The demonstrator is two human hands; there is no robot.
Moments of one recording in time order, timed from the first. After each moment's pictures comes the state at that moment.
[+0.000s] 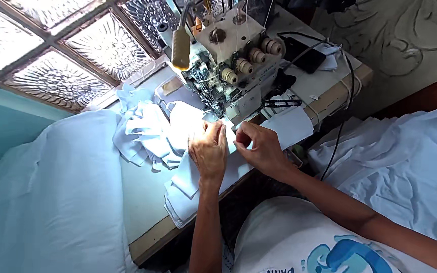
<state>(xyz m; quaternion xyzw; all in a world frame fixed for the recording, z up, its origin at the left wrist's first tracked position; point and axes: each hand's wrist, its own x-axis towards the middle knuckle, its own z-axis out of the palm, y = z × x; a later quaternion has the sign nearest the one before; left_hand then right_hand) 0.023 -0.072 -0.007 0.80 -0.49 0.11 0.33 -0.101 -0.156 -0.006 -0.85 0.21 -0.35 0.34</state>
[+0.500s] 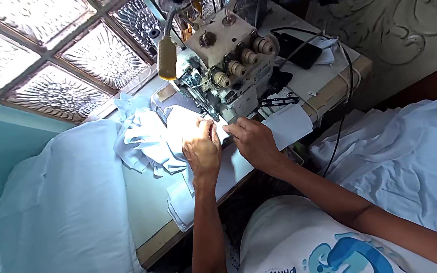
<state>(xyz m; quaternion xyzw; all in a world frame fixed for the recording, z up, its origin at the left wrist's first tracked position) 0.032 -0.077 0.007 0.82 -0.50 0.10 0.25 -0.087 -0.162 -0.007 -0.89 0.22 -0.33 0.21</state>
